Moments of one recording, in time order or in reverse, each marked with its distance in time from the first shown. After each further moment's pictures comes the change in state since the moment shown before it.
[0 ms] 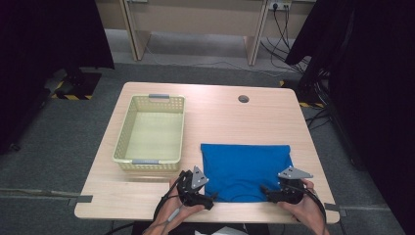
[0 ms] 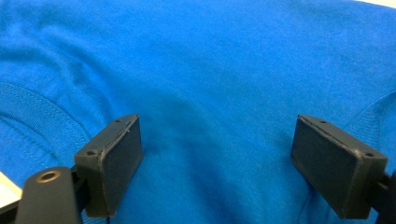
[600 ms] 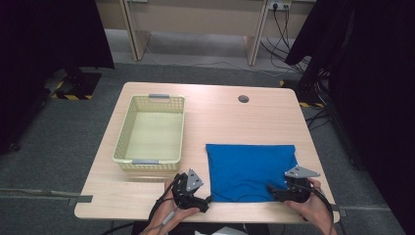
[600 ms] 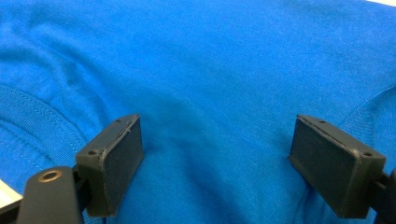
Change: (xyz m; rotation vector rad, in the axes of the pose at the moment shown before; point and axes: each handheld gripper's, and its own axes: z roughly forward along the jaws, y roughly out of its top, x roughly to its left) left arm 0.004 -0.011 -0.007 0.027 0.011 -0.012; right arm -0.018 -0.004 -0.007 0.017 -0.011 0.000
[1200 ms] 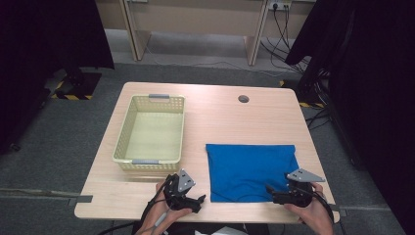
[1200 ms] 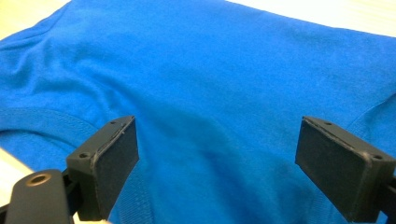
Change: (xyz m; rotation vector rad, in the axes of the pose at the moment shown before) left arm 0.012 -0.012 -0.014 0.017 0.036 -0.022; right arm 0.013 0.001 -0.016 -0.095 0.007 0.032
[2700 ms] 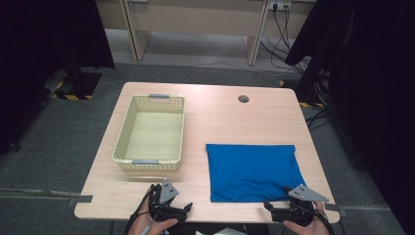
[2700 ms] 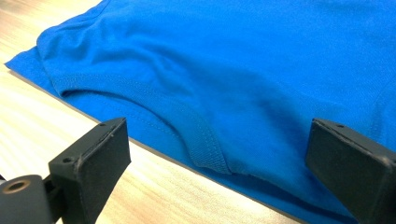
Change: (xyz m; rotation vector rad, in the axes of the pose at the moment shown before) left arm 0.006 -0.036 -0.031 -0.014 0.039 -0.059; right arm 0.025 -0.033 -0.018 -0.043 0.048 0.036
